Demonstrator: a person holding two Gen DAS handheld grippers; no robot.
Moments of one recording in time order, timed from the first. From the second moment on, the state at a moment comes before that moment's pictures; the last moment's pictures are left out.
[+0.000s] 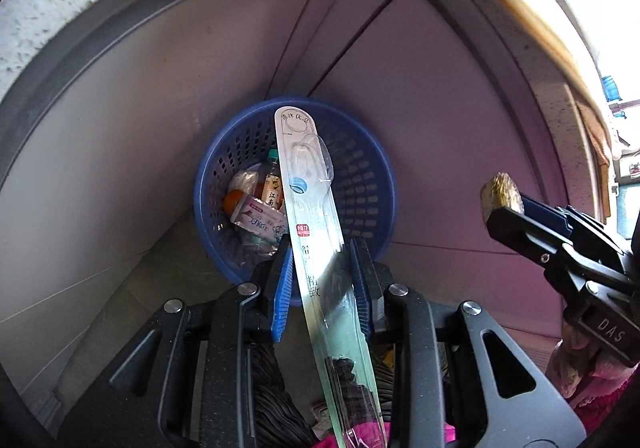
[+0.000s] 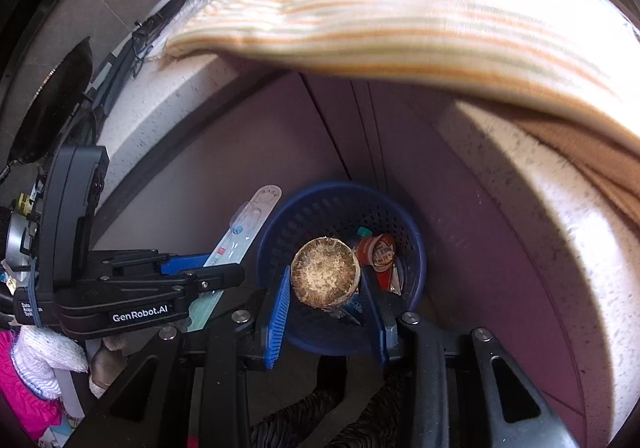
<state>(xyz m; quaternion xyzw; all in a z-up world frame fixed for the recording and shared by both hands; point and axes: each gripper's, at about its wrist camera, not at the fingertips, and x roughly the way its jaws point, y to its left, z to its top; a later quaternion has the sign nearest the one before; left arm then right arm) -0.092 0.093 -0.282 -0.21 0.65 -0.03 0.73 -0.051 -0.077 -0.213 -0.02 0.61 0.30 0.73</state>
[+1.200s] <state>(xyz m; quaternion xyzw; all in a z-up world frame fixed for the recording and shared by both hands) -0.072 0.085 -0.312 -0.15 0.68 0.00 0.72 -0.046 -0.054 -0.251 -0.05 0.63 0.29 0.72</state>
